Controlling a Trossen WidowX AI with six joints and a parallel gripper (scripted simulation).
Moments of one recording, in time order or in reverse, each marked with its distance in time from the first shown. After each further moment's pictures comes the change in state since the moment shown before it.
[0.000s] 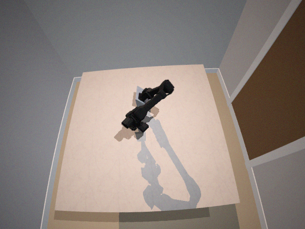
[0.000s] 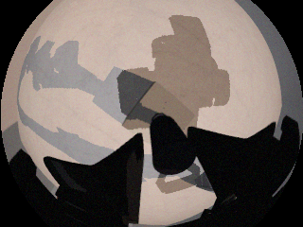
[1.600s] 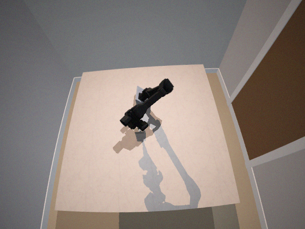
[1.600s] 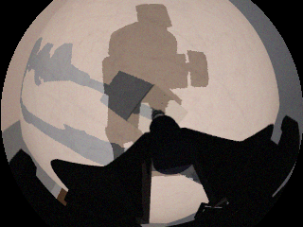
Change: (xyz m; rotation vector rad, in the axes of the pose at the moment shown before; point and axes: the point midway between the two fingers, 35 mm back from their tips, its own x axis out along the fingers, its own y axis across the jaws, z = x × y) arm -0.029 0.001 0.003 -0.002 -0.007 -0.002
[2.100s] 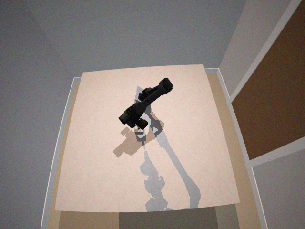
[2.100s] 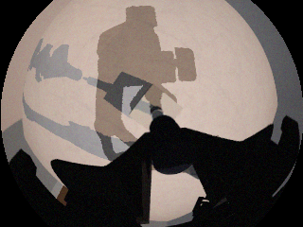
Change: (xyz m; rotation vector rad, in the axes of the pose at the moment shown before) arm -0.023 -0.001 -0.001 0.001 0.001 0.000
